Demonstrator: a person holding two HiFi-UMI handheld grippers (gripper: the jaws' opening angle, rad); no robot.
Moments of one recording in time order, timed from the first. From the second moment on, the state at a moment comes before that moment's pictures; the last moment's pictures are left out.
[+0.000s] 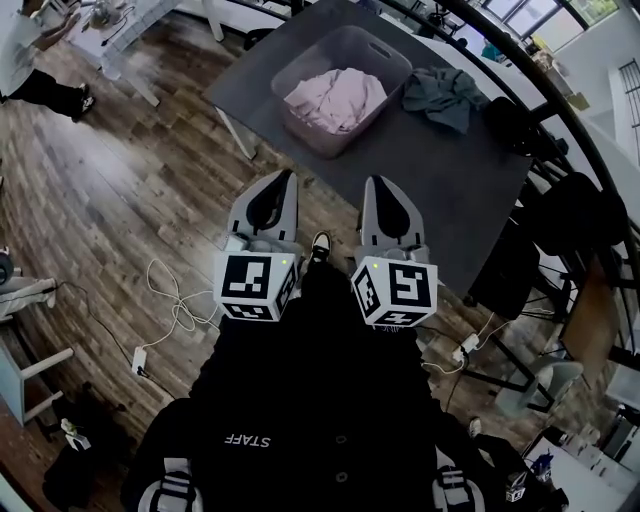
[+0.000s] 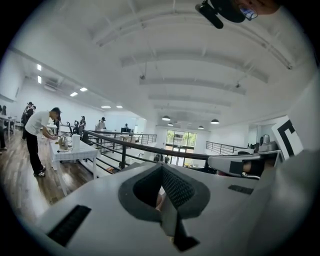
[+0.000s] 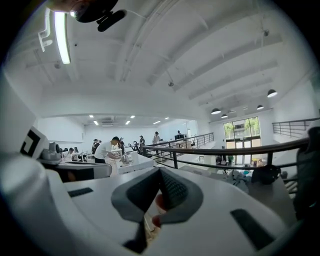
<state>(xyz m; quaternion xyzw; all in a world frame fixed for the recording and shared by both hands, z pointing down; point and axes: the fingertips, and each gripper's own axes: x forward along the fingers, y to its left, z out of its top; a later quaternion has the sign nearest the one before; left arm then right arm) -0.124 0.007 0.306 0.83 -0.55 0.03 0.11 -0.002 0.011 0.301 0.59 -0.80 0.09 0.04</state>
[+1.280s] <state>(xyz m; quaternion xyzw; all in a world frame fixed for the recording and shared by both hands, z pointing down) -0.064 -0.188 0.380 0.83 -0.51 0.10 0.19 0.071 -0.167 0.379 0.60 -0.77 0.18 0.11</state>
